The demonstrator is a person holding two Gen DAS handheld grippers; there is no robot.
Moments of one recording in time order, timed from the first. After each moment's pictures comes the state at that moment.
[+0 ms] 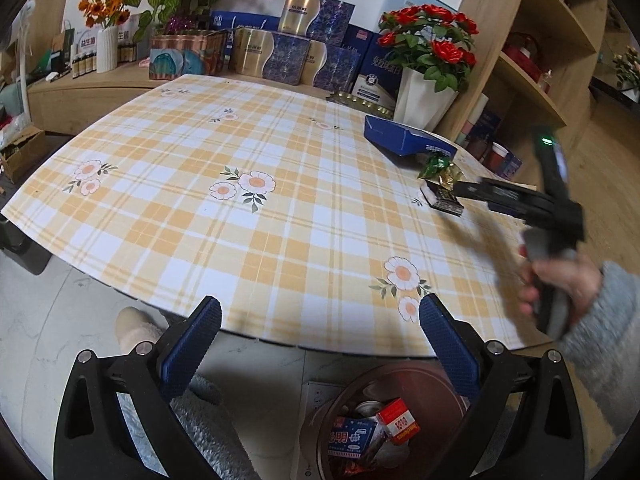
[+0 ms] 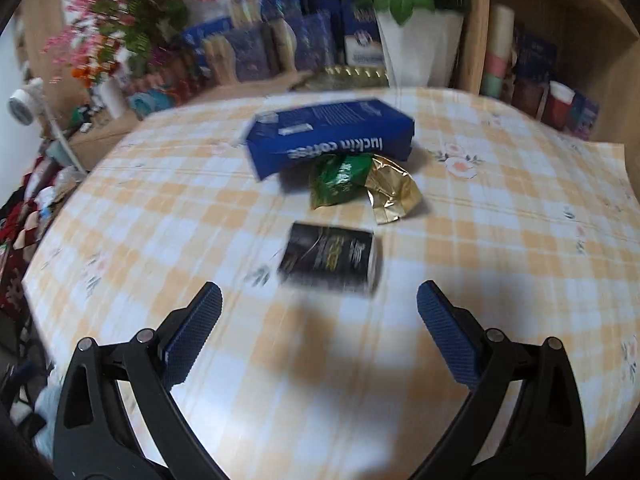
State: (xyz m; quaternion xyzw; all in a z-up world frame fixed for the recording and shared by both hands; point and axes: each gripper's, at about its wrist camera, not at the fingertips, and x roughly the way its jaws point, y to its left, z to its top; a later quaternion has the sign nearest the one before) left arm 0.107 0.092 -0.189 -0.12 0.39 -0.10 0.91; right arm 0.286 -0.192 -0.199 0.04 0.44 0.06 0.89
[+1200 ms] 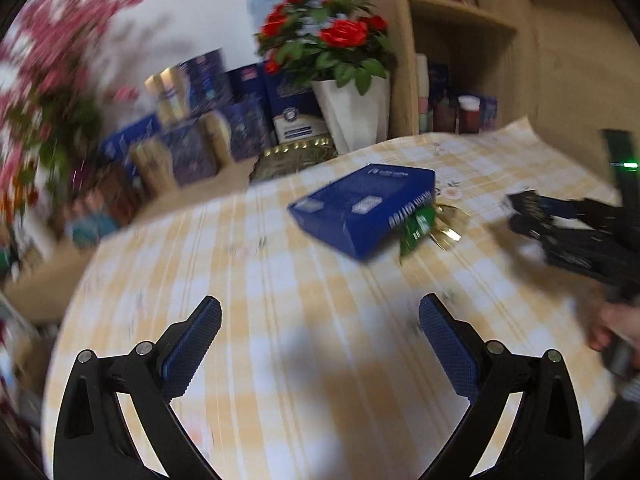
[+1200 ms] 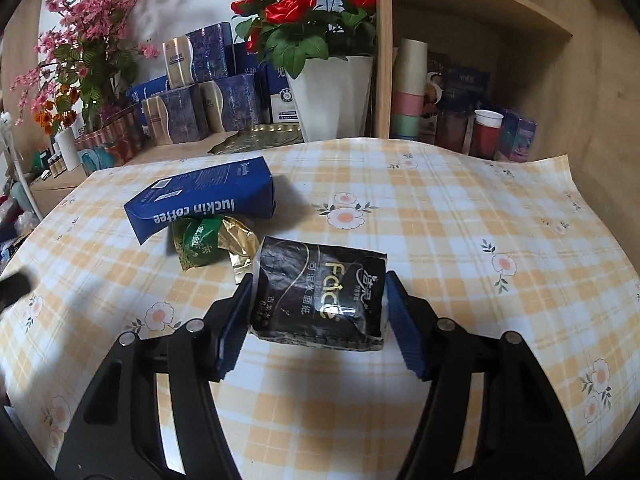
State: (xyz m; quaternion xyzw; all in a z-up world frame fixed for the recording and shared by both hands) left arm 0.290 -0.049 -0.156 0.16 0.31 -0.17 0.92; right arm 0.267 -0.282 -0.196 0.04 0.32 -0.01 0.95
